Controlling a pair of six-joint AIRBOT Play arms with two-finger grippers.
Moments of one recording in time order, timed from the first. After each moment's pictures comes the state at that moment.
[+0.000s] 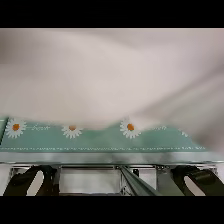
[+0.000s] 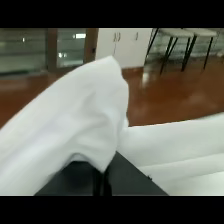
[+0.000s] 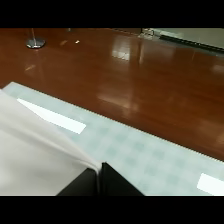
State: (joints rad) left arm 0.19 -0.62 1.66 0.86 -1.28 -1.38; right arm 0.16 -0.73 1.97 -1.30 1.54 1.50
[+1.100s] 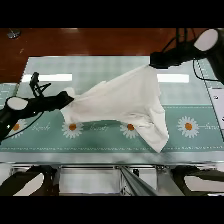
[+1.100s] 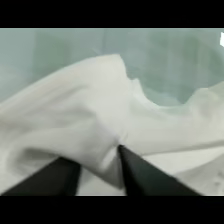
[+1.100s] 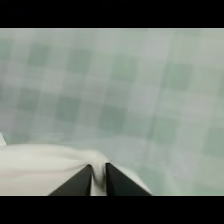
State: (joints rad) left arm -0.02 -1.09 0.66 0.72 -0.63 -1.35; right arm 0.13 -1.52 1.60 -1.22 1.09 1.55
